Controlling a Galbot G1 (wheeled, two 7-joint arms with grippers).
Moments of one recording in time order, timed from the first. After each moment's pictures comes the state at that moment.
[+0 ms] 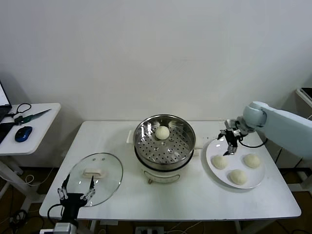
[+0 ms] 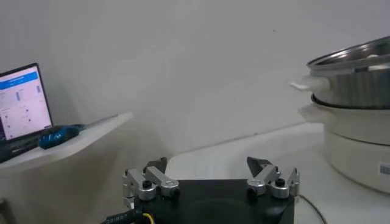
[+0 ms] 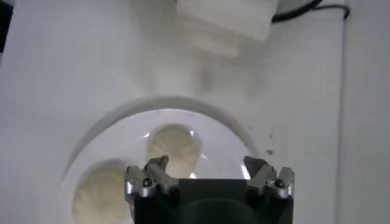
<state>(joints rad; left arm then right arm) 1.69 -1.49 -0.71 -1.98 0.11 -0.07 -0.02 0.25 0.73 -1.17 1.06 0.20 -0.11 -1.01</state>
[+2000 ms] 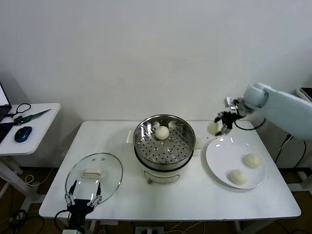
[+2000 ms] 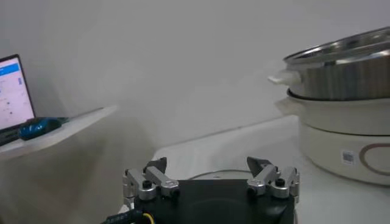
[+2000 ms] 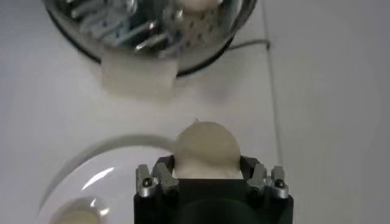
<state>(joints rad) 1.74 -1.51 -0.66 -1.99 0.14 -0.09 -0.02 0.62 0.86 -1.37 1.03 0.55 -0.18 -1.01</state>
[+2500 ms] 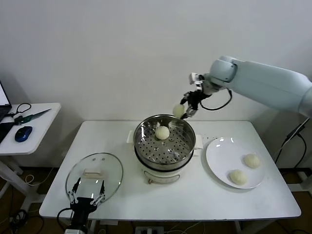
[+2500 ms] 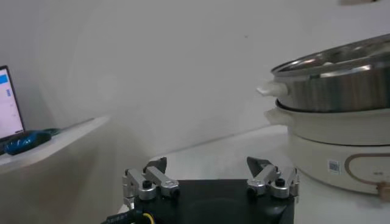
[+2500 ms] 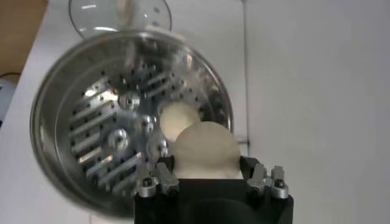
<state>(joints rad) 1.75 -1.50 -0.64 -2.01 0.15 -0.09 -0.02 0.76 1.13 -1.51 1.11 0.81 -0.28 -0.90</state>
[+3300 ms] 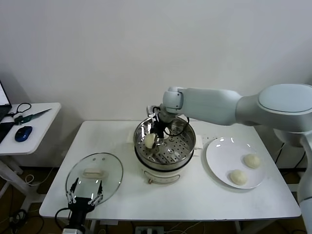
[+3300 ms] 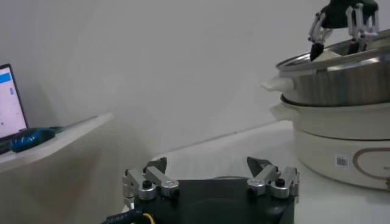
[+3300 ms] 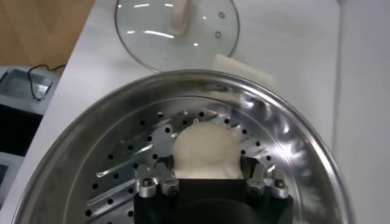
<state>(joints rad) 1.74 -1.48 -0.66 -1.99 0.14 -0.09 -0.02 0.62 1.37 -1.62 1.05 0.86 -0.30 -0.86</state>
